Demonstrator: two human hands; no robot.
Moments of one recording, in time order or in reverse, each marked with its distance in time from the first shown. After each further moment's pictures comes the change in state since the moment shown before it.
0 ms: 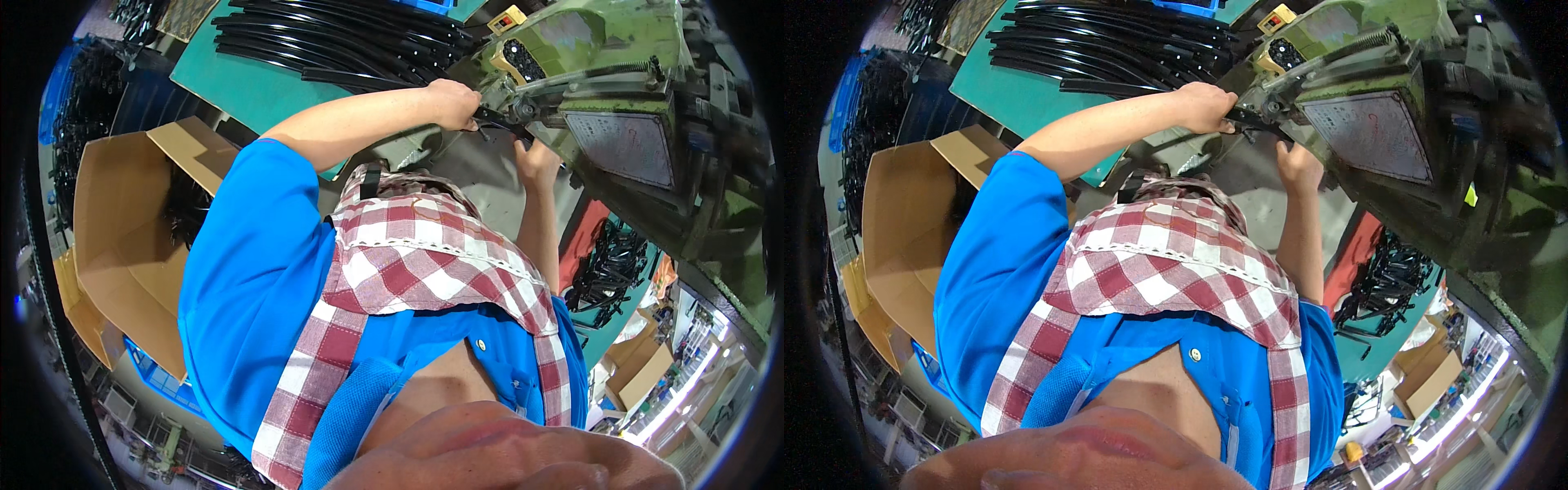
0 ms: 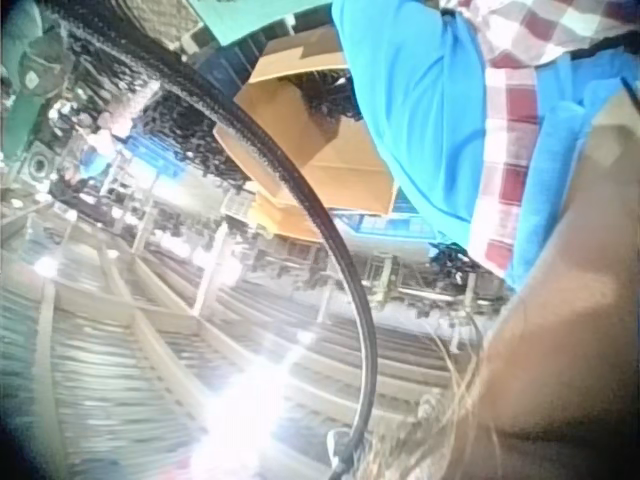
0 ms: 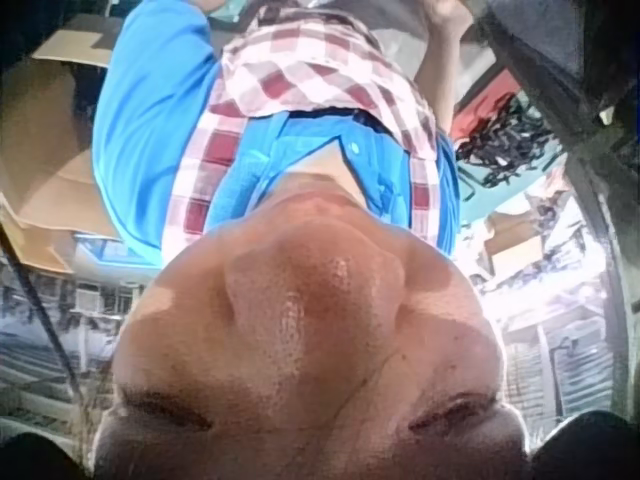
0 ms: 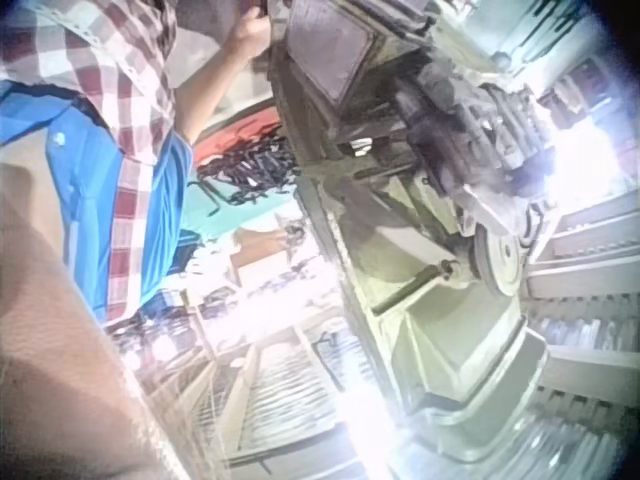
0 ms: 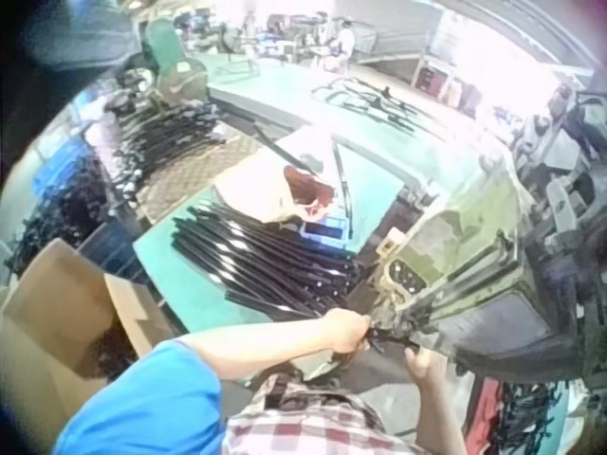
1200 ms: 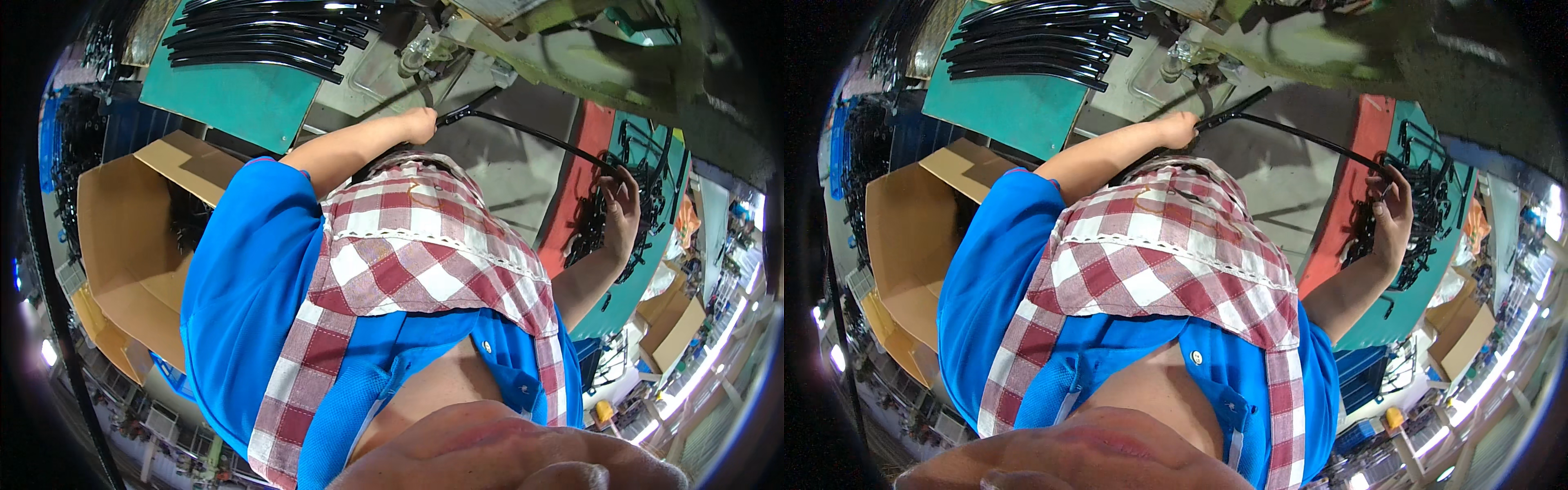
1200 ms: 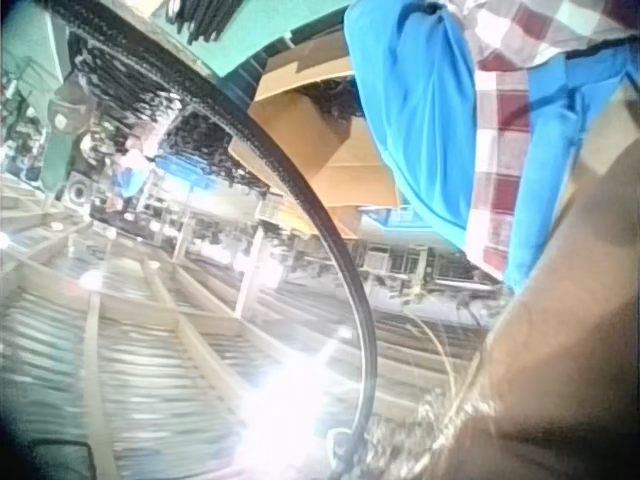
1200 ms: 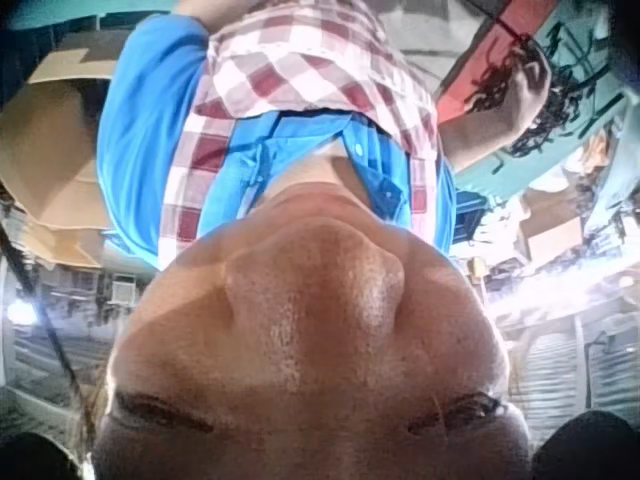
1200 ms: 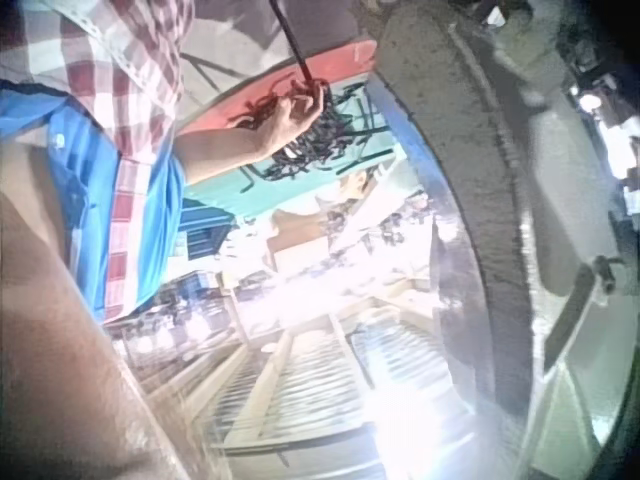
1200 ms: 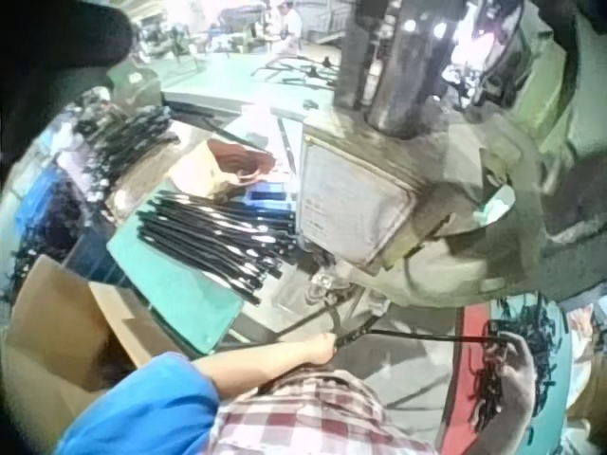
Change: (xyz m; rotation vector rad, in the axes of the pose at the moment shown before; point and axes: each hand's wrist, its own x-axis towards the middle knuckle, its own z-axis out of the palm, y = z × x) left_hand 0.011 -0.002 0.187 -0.258 -0.158 -0.223; right_hand -0.134 0.130 -0.148 1.227 -0.077 0.325
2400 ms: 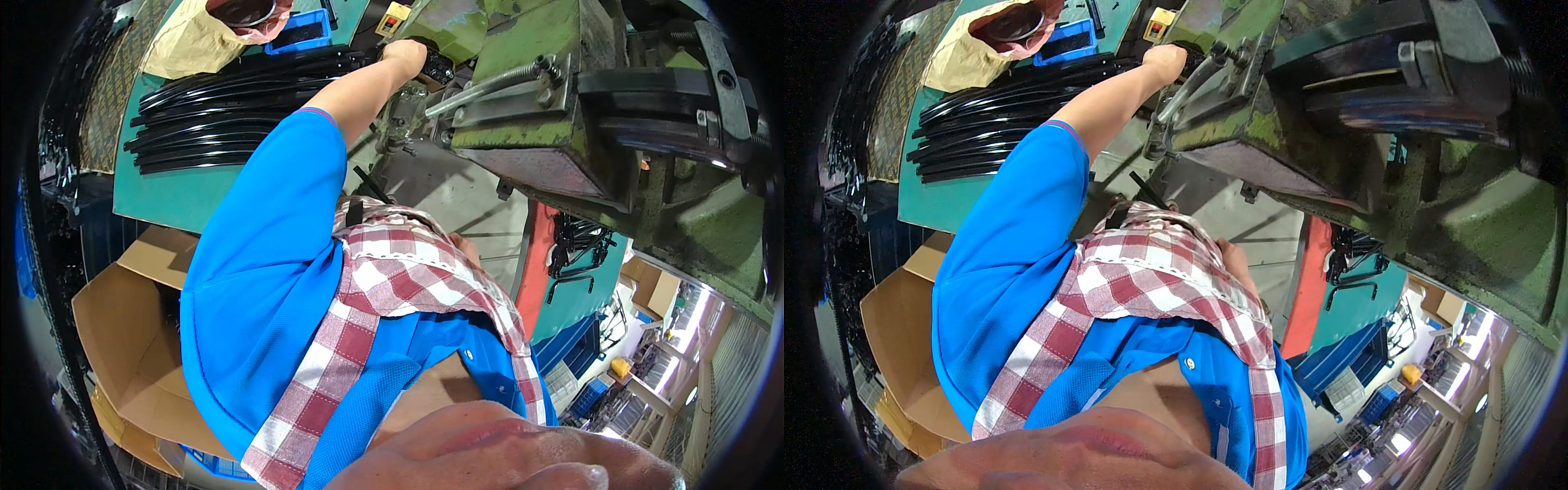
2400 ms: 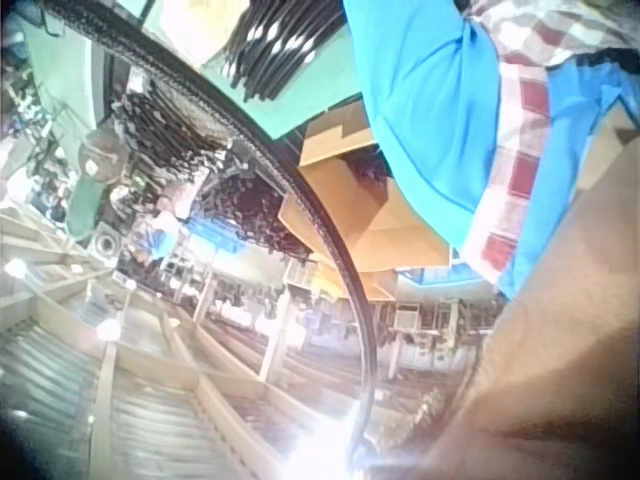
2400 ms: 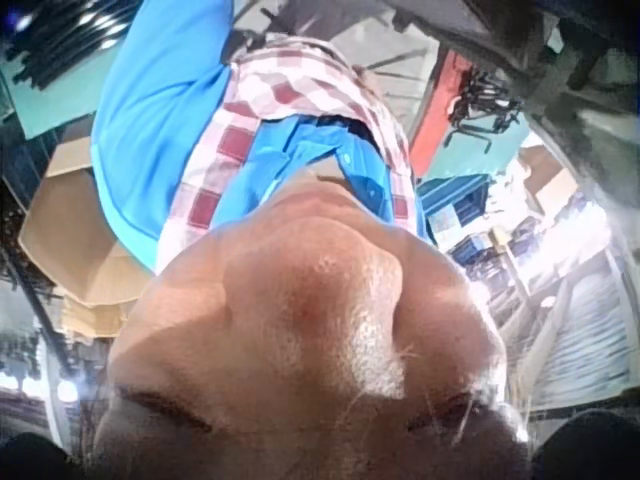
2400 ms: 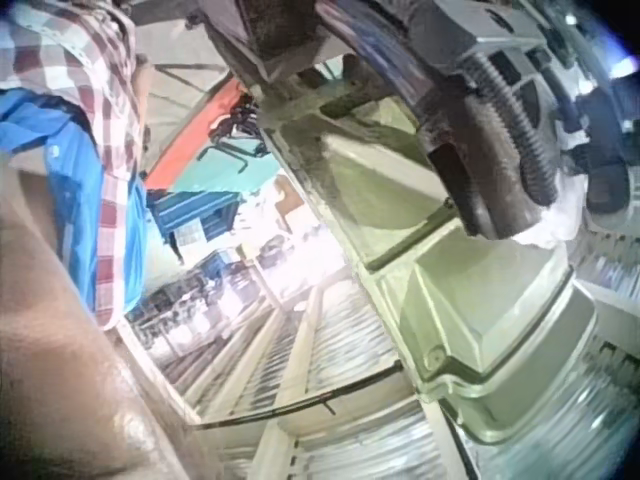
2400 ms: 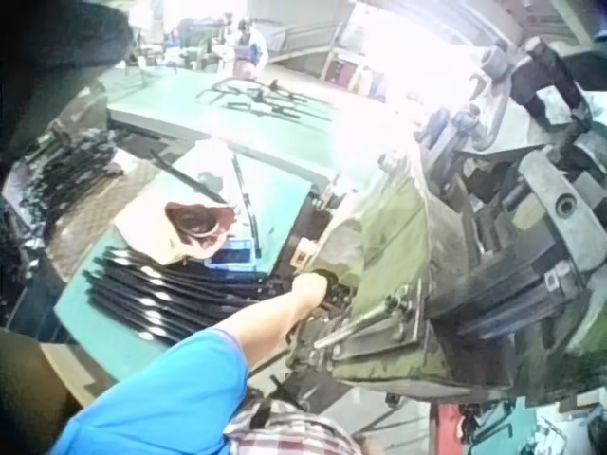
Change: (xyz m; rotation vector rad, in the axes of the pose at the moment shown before) left_hand 0.126 0.040 -0.203 0.333 0.445 0.128; right_hand -0.108 0.202 0.178 -0.944 -0.175 0.413
